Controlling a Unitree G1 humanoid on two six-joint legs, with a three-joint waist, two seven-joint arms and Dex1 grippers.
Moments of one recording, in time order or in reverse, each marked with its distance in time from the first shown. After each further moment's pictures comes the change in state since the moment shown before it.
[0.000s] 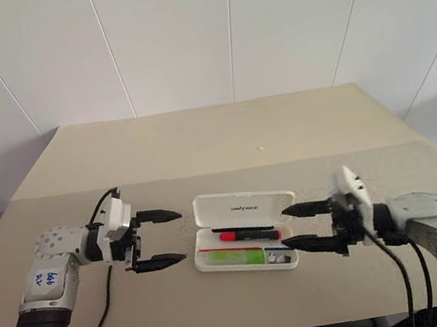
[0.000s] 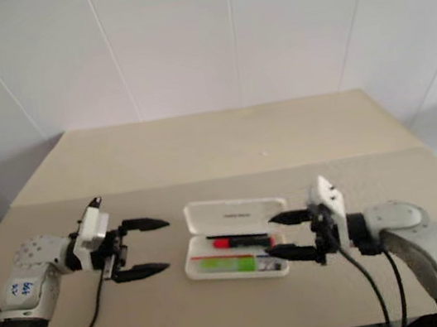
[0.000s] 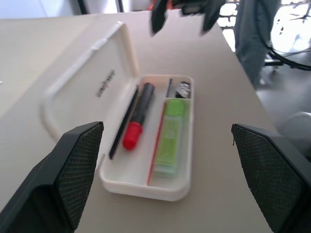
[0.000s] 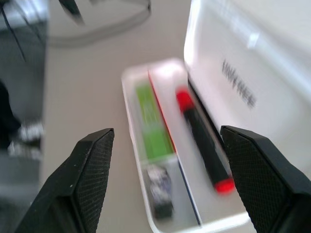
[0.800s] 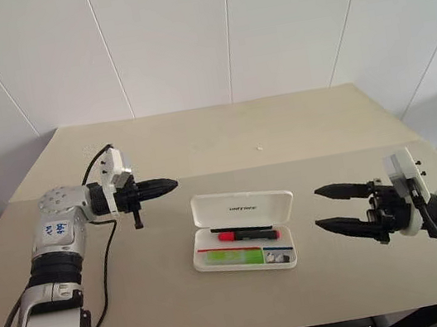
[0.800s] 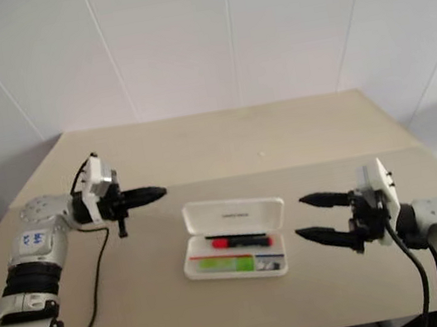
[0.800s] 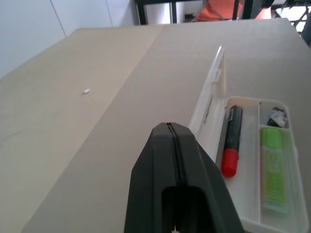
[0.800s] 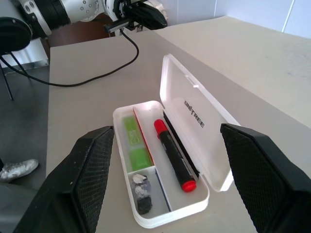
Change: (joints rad) left arm -0.372 -0.062 -0.027 0.443 0.149 -0.052 0.079; right arm 0.074 -0.066 -0.134 0.120 0.041 -0.205 0.116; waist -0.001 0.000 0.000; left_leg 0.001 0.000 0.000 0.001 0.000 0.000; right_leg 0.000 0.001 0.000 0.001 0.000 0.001
